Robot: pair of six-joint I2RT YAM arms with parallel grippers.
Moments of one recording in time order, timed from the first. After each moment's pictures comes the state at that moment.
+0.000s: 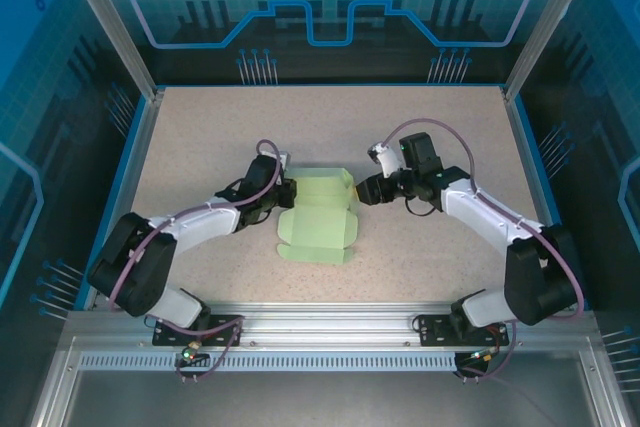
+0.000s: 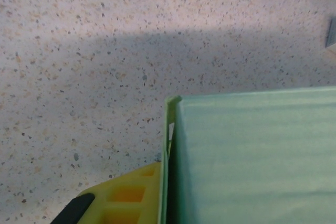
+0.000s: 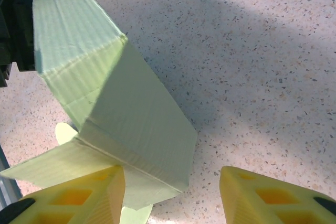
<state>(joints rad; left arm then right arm) -0.48 1.50 0.75 0.00 -0.04 -0.40 0.38 1.42 0.93 -0.37 -0.50 0.03</state>
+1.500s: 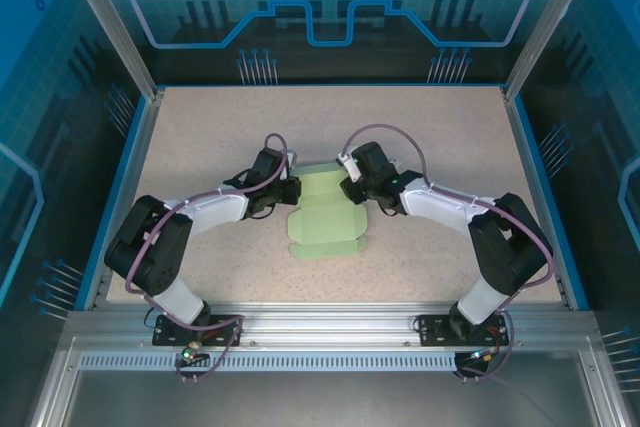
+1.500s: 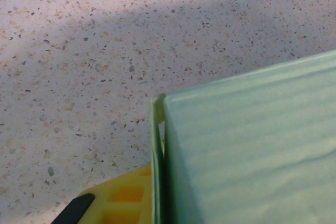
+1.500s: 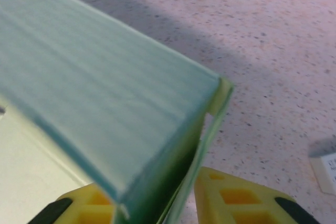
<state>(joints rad) -0.45 1.62 0.85 -0.06 0.05 -0.38 0.62 1.64 1.01 -0.21 0.12 0.00</state>
